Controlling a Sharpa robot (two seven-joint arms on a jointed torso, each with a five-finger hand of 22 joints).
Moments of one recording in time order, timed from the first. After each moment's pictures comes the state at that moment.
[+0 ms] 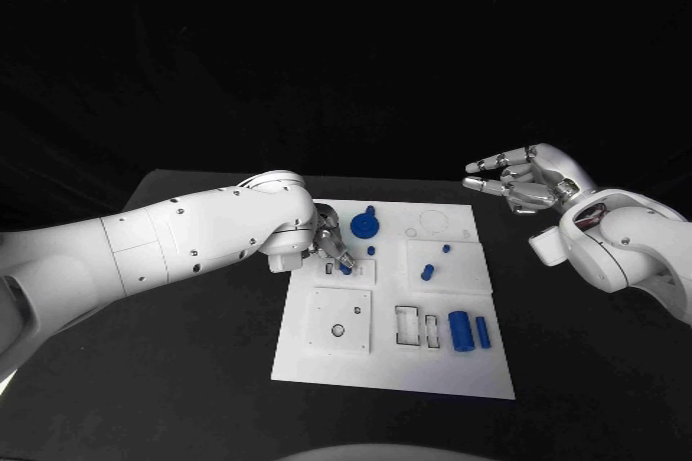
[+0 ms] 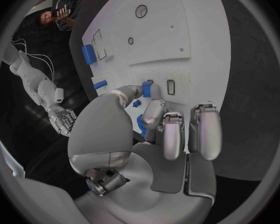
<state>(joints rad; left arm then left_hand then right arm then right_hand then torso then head) 1.30 -0.59 -0.05 1.35 -0.98 0.20 -0.70 1.17 -0.22 0.54 0.17 0.56 0.94 0.04 0.68 0.66 1.39 -0.05 1.19 1.13 1.47 -0.09 1.57 1.31 0.05 1.46 0.01 1.47 1.31 1.20 -0.93 0.05 1.48 -0.75 -0.39 0.20 1.33 0.00 -0.08 0.12 0.31 0.99 0.15 0.07 0.07 1.44 0.06 1.30 1.38 1.47 -0.02 1.45 1.31 0.07 1.40 0.08 1.37 1.18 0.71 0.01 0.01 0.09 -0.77</state>
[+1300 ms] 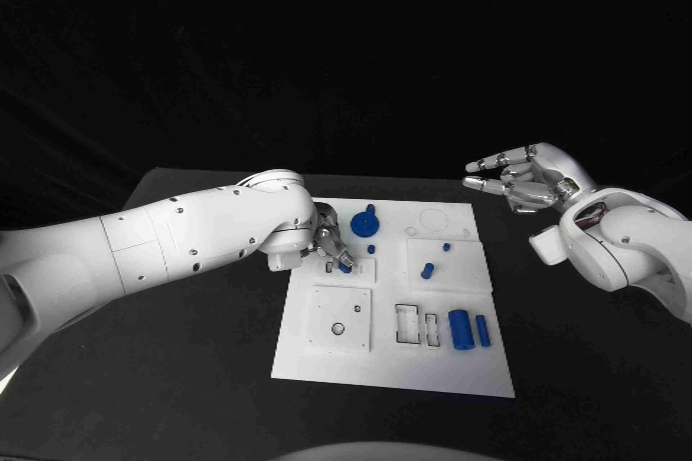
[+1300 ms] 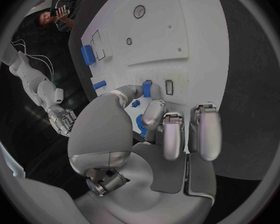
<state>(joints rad) 1.29 -0.59 -0.05 1.35 -0.99 0.20 -0.70 1.16 -0.21 0.54 0.16 0.59 0.95 0.04 0.68 0.66 1.40 -0.05 1.20 1.14 1.47 -0.09 1.57 1.31 0.05 1.46 0.01 1.47 1.31 1.20 -0.93 0.05 1.47 -0.75 -0.38 0.20 1.33 0.00 -0.09 0.12 0.30 0.99 0.15 0.07 0.07 1.44 0.06 1.31 1.38 1.47 -0.02 1.44 1.31 0.07 1.40 0.08 1.36 1.18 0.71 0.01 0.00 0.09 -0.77</state>
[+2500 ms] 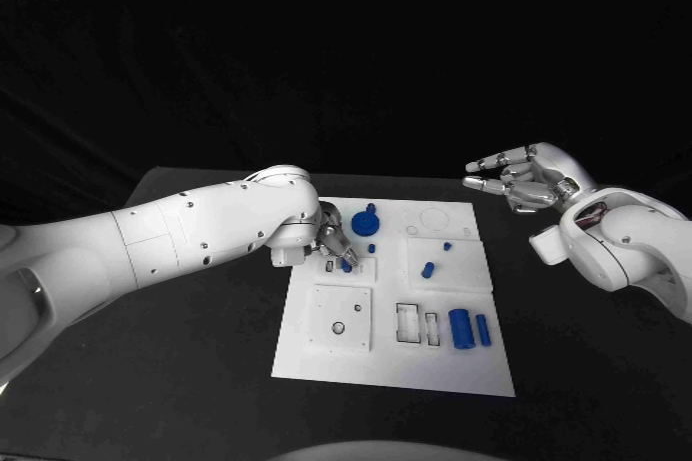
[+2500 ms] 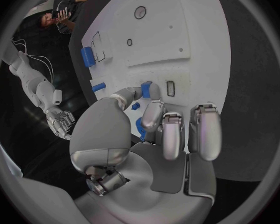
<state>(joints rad) 1.30 -0.56 -0.04 1.30 -0.98 0.26 -0.70 1.05 -0.13 0.51 0.11 0.60 0.96 0.03 0.65 0.66 1.41 -0.06 1.21 1.17 1.47 -0.10 1.57 1.31 0.05 1.46 0.01 1.47 1.31 1.20 -0.93 0.05 1.48 -0.75 -0.38 0.20 1.33 0.00 -0.09 0.12 0.30 0.99 0.15 0.07 0.07 1.44 0.06 1.31 1.37 1.47 -0.02 1.44 1.31 0.07 1.40 0.08 1.36 1.18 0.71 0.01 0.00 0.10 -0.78</state>
